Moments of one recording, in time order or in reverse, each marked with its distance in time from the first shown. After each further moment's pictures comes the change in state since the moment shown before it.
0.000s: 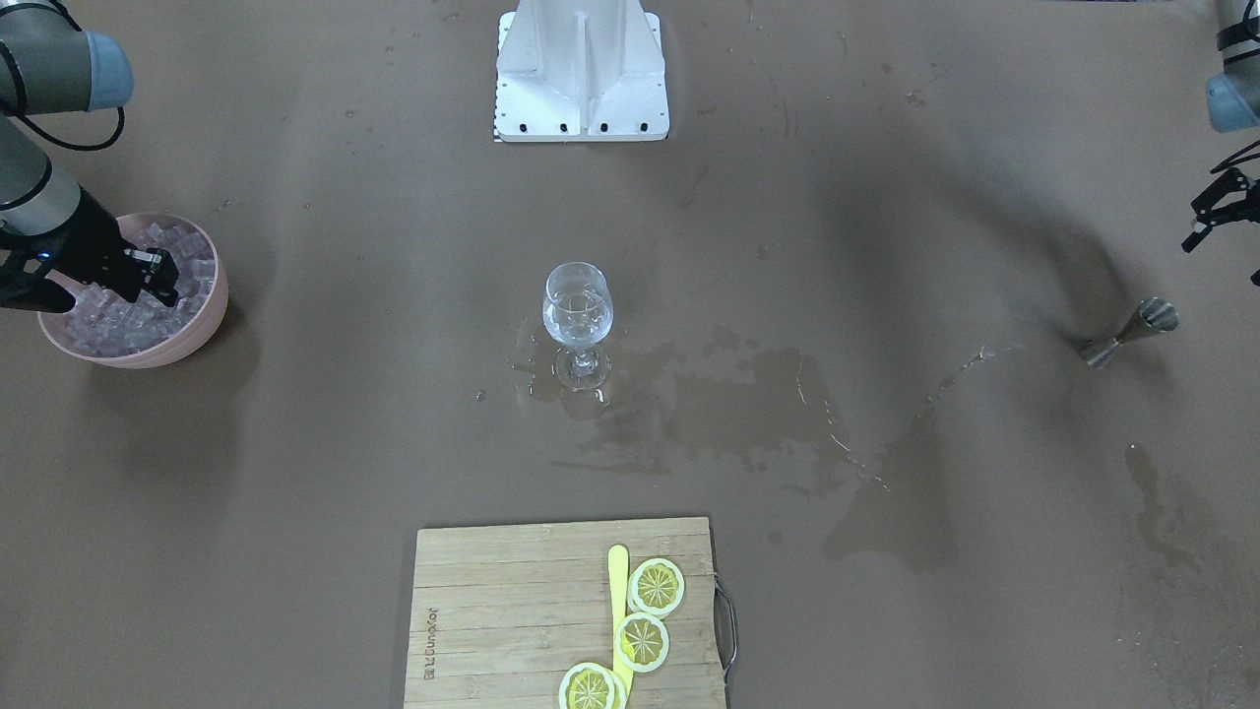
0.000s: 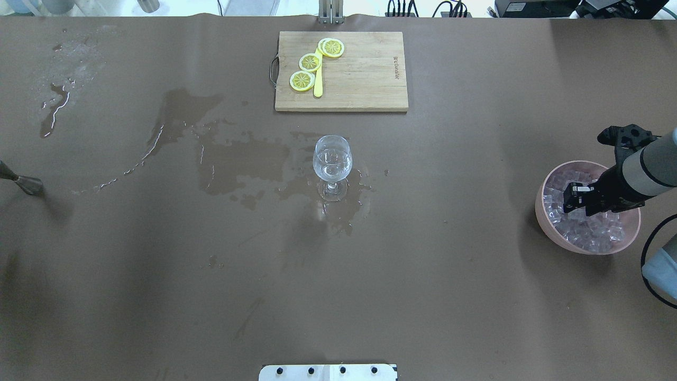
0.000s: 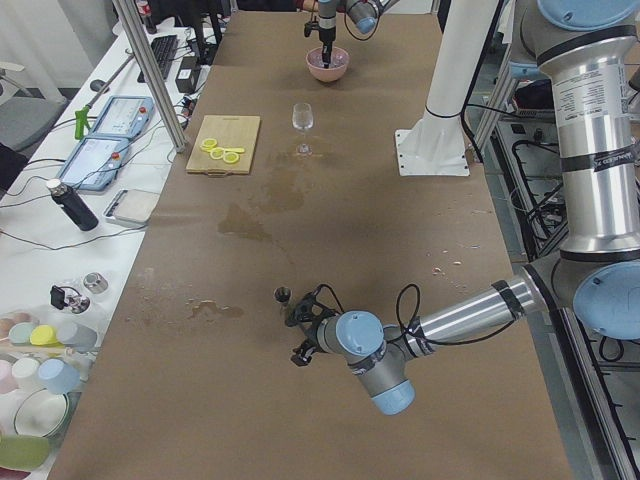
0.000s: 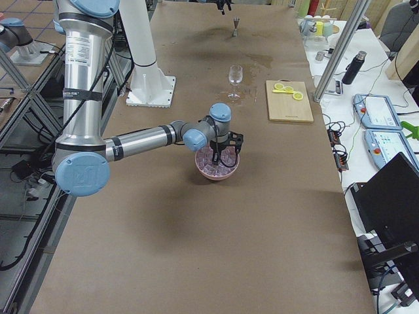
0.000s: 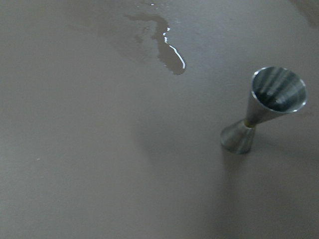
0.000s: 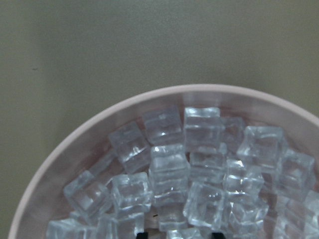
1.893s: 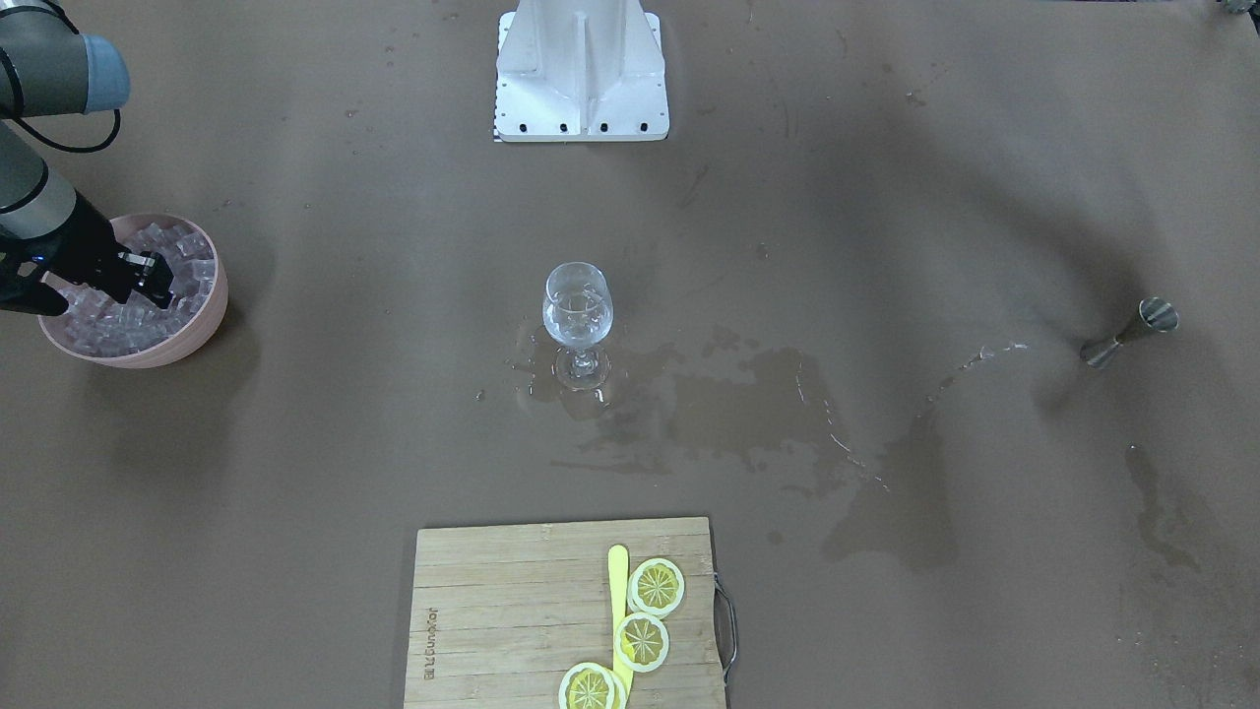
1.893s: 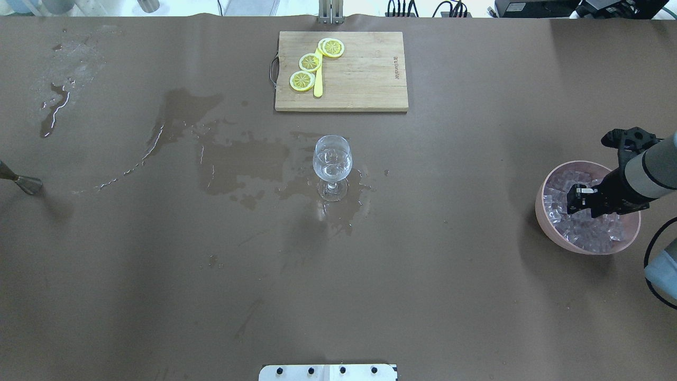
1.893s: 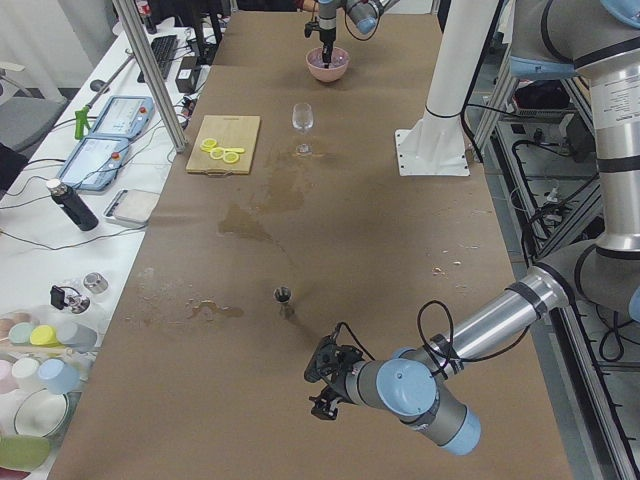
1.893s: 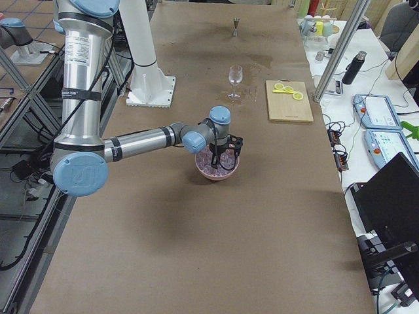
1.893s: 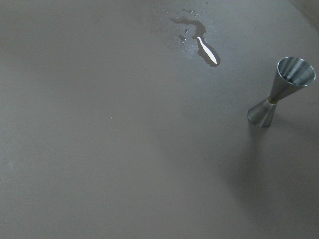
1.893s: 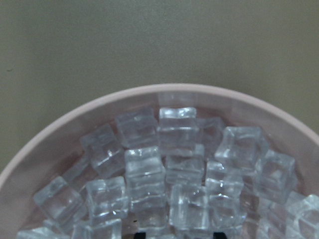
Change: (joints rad) left arm -0.391 0.059 -0.007 0.249 -0.196 0.198; right arm 0.002 -0.010 -0.013 0.000 -0.009 0.005
